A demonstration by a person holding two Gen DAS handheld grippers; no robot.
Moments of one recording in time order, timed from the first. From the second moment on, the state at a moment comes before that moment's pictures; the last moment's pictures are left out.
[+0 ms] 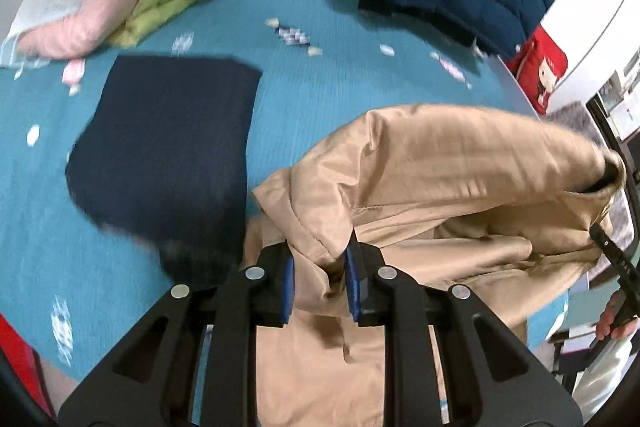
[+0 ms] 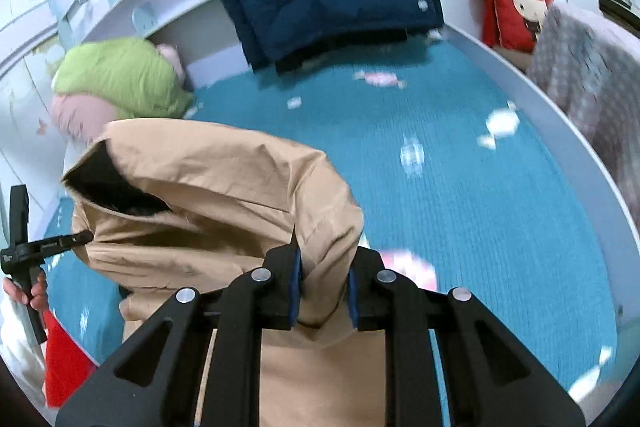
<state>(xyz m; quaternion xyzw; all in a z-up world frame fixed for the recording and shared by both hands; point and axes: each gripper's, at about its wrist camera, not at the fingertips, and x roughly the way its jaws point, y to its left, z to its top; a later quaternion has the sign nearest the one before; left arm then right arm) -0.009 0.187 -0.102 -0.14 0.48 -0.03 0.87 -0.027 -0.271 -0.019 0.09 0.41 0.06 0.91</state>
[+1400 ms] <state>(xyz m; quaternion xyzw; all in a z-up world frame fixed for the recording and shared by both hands) -0.080 0.151 -0.232 -0.08 0.60 -0.05 0.80 -0.086 -0.239 -0.162 0.14 0.60 -0.03 0.78</state>
